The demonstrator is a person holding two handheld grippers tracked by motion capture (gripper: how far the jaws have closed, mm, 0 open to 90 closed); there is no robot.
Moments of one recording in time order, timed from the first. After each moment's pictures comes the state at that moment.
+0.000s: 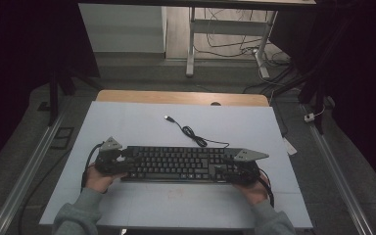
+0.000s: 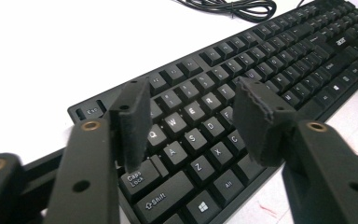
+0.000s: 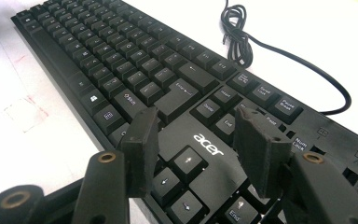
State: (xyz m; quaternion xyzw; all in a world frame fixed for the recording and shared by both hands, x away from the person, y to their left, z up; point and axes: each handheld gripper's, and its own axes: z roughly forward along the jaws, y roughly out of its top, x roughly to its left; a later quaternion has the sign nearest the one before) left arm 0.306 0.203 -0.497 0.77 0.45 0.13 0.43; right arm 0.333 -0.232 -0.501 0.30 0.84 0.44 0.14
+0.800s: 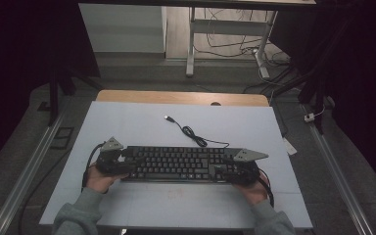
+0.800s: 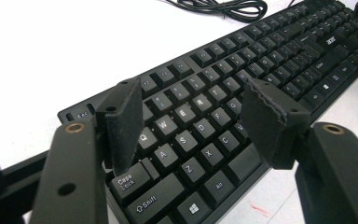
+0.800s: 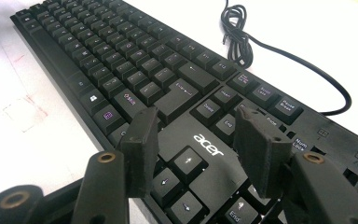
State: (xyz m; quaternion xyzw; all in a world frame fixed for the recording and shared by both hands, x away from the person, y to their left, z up) left arm 0.305 0.199 -0.495 0.78 0.44 0.13 0.43; right arm 0.333 -0.232 -0.502 0.30 0.84 0.44 0.14
